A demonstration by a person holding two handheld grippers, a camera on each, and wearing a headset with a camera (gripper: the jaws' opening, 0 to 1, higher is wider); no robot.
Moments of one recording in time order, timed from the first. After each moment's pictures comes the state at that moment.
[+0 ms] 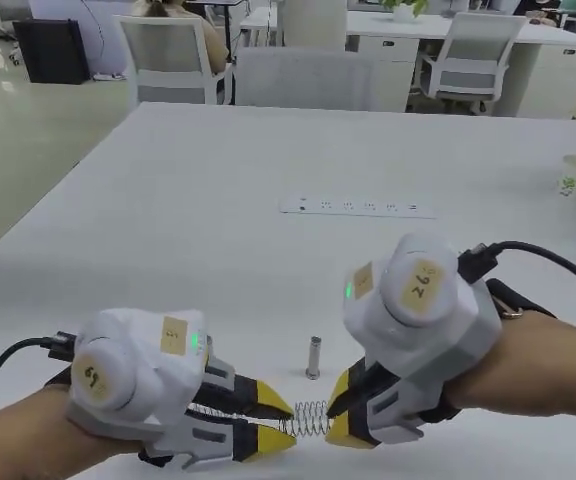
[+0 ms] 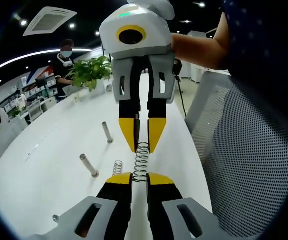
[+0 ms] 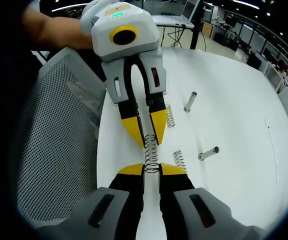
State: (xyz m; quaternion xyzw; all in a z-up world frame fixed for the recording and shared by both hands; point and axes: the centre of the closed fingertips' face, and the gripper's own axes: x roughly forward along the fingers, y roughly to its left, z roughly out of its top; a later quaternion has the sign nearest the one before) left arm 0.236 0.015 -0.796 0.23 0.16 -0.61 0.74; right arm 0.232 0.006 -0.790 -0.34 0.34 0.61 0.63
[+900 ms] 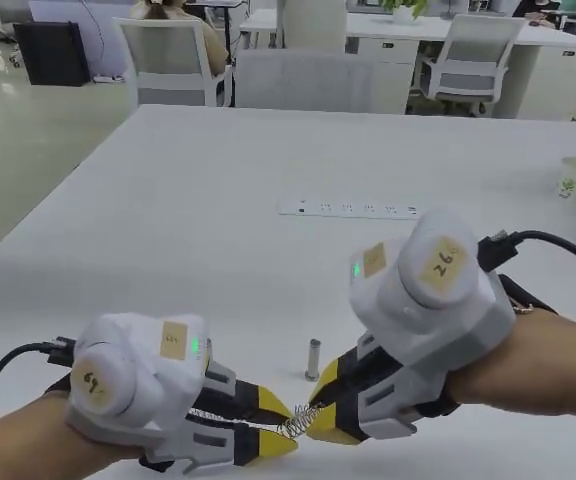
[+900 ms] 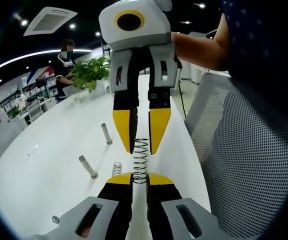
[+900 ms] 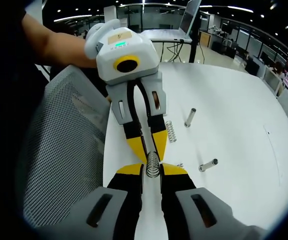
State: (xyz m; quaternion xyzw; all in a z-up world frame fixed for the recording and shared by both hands) left arm 0.234 0.014 -0.793 0.22 0.15 -0.61 0.74; right arm 0.227 0.022 -0.773 -0.30 0.32 0.62 0.65
